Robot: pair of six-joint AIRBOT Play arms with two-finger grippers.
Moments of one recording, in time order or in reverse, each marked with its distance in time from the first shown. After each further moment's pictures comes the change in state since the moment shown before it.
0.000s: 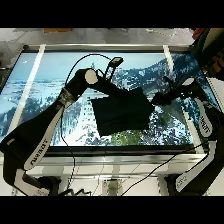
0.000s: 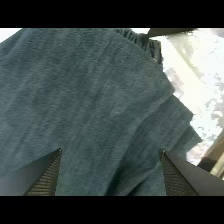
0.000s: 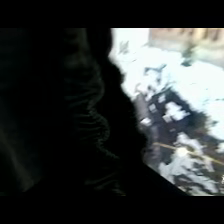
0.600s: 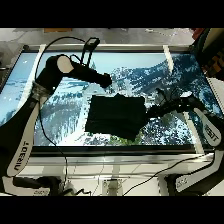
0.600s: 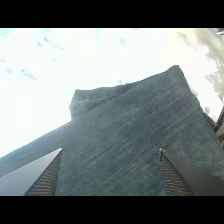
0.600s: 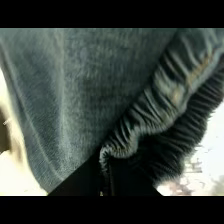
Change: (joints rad) left arm 0.147 0.129 0.000 0.058 -0.010 0.000; right arm 0.010 0.182 -0.341 0.188 0.060 -0.214
